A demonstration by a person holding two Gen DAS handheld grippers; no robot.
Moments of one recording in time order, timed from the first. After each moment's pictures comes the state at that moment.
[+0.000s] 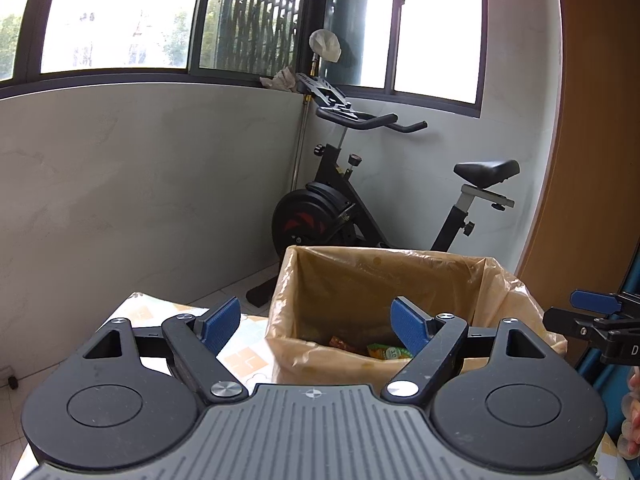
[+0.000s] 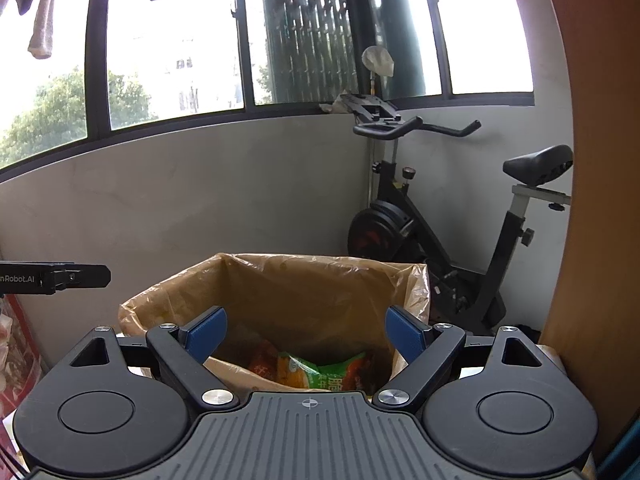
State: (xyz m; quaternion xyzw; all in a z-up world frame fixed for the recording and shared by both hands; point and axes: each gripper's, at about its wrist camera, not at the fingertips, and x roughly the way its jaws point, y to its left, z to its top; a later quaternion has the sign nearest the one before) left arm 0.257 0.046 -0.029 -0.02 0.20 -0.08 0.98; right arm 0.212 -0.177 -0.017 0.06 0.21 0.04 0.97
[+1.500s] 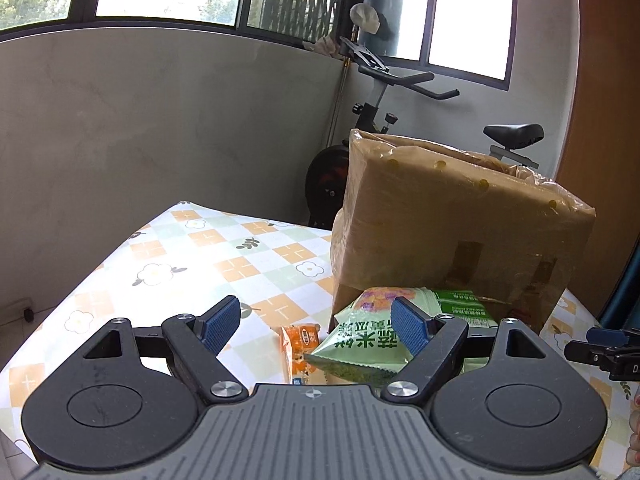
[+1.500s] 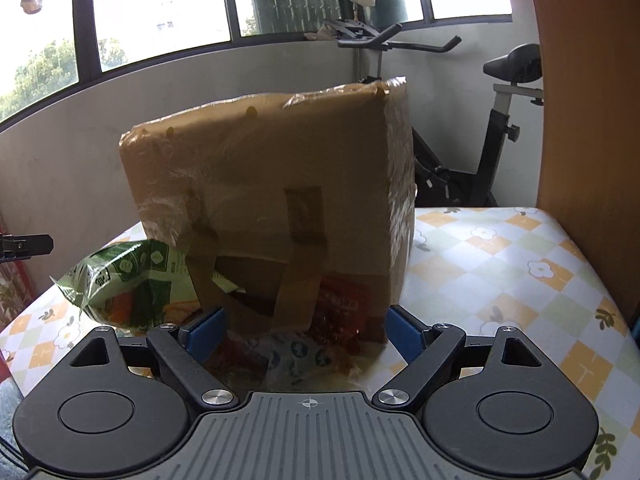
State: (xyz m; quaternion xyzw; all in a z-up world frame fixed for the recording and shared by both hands) left arm 0.177 0.093 -0.139 -0.04 0.23 -0.05 0.97; right arm 0.120 -0.164 -0.163 0.08 0.31 0.04 0.95
